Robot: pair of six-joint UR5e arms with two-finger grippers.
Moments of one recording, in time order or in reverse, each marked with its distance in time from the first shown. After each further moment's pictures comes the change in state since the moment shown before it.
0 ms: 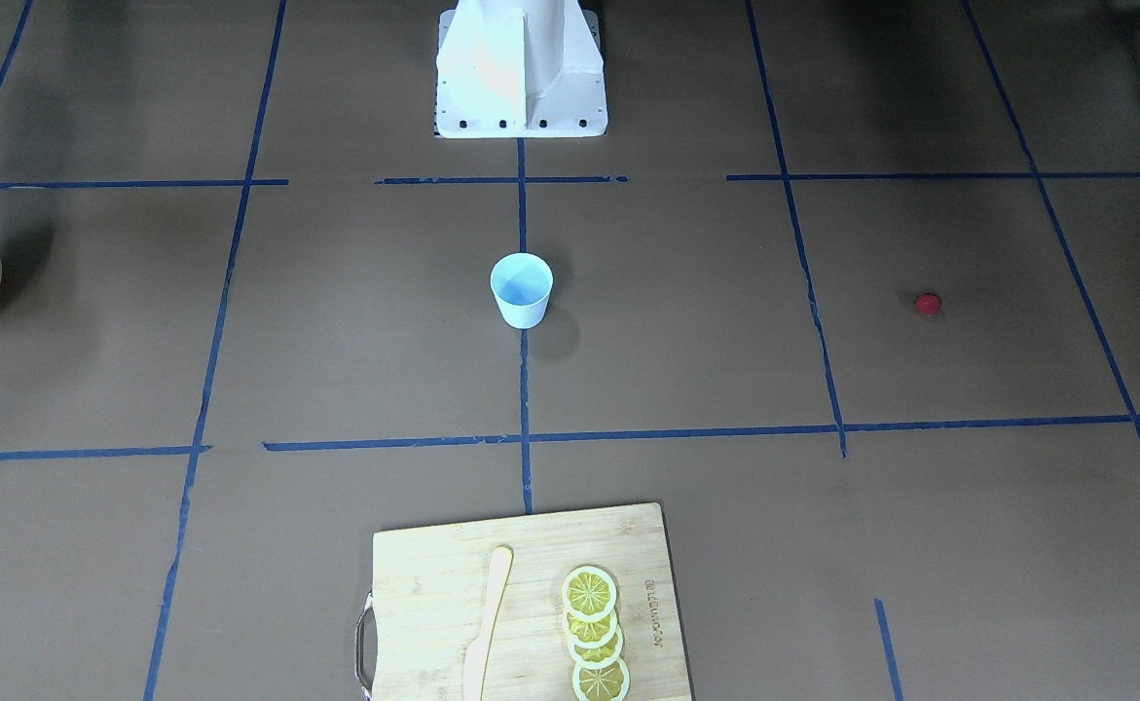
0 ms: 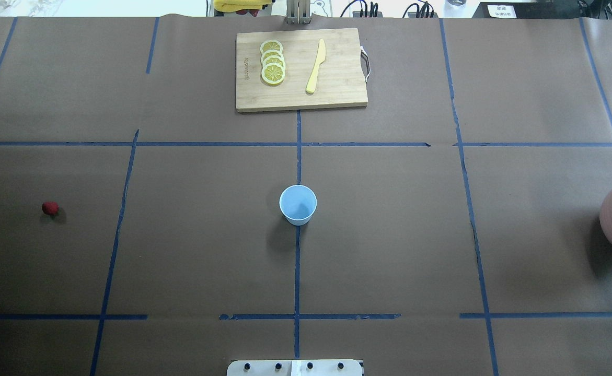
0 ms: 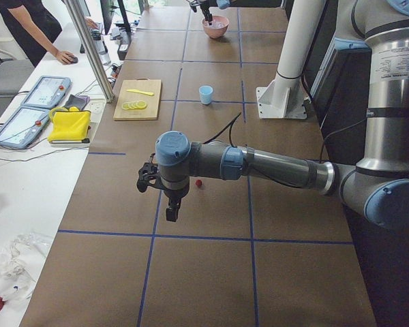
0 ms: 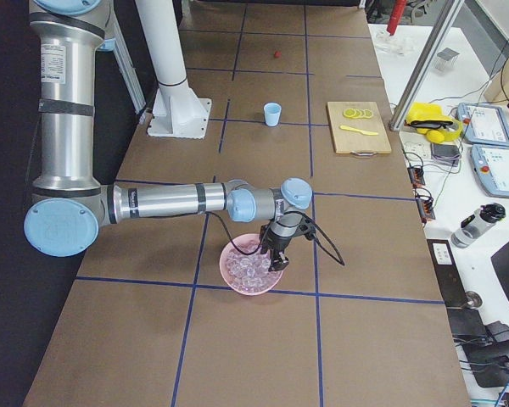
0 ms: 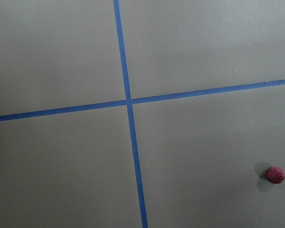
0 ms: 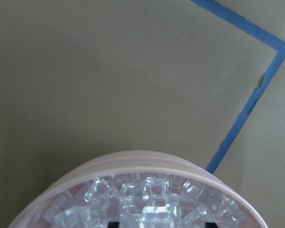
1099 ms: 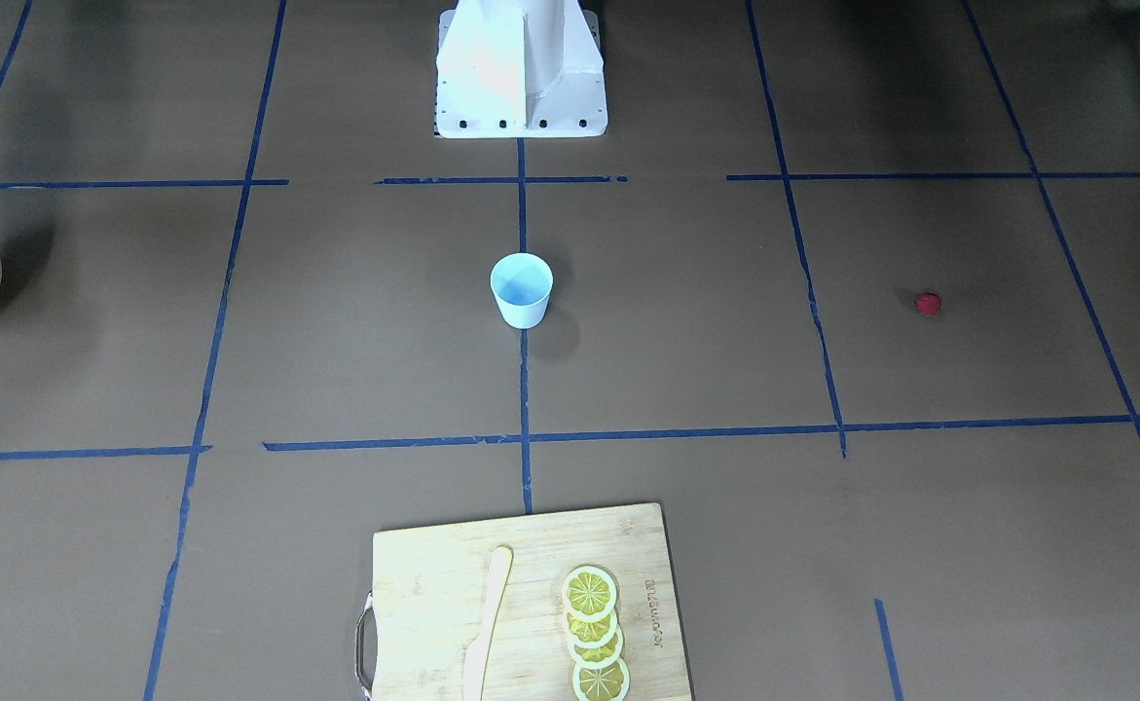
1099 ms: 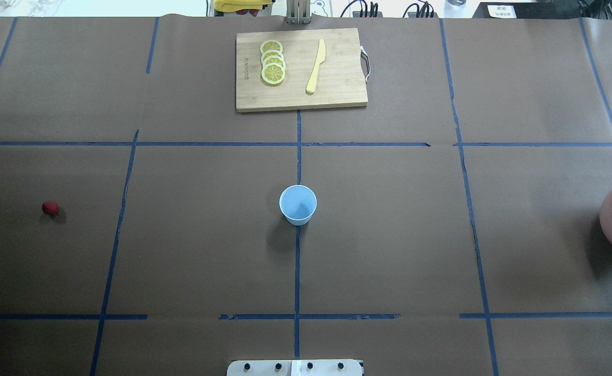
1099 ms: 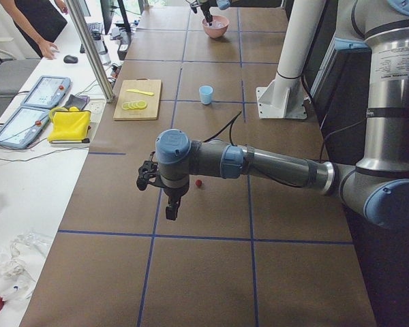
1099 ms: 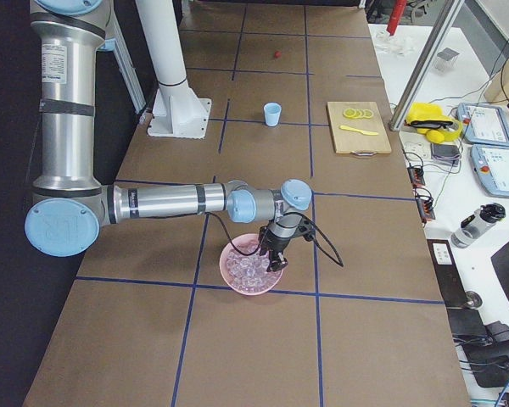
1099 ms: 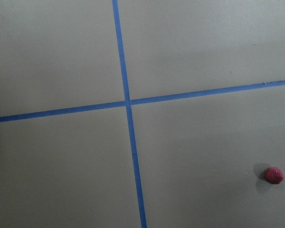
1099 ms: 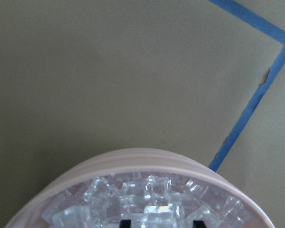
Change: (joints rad) left arm 0.000 -0.002 -0.008 0.003 -0.001 -0.001; right arm -0.009 -0.001 -0.007 -0.001 -0.002 0.002
